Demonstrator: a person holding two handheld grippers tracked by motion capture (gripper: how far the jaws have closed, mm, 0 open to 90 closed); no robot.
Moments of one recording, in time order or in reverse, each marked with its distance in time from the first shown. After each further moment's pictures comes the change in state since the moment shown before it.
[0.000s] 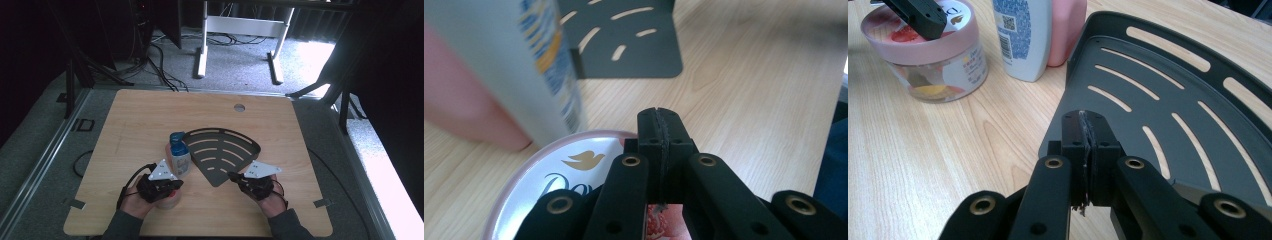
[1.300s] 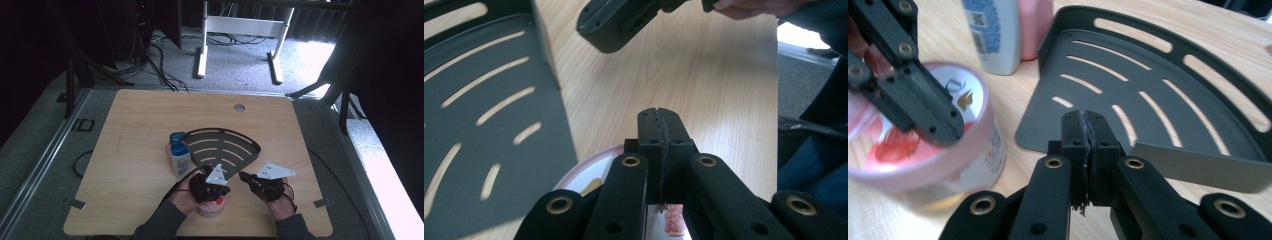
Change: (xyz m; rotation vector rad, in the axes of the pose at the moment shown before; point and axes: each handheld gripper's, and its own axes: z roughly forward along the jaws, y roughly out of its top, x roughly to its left) left arm -0.059 0.078 0.084 0.036 -0.190 0.229; right arm -0.015 -0.018 -0.021 -0.037 -0.066 0.086
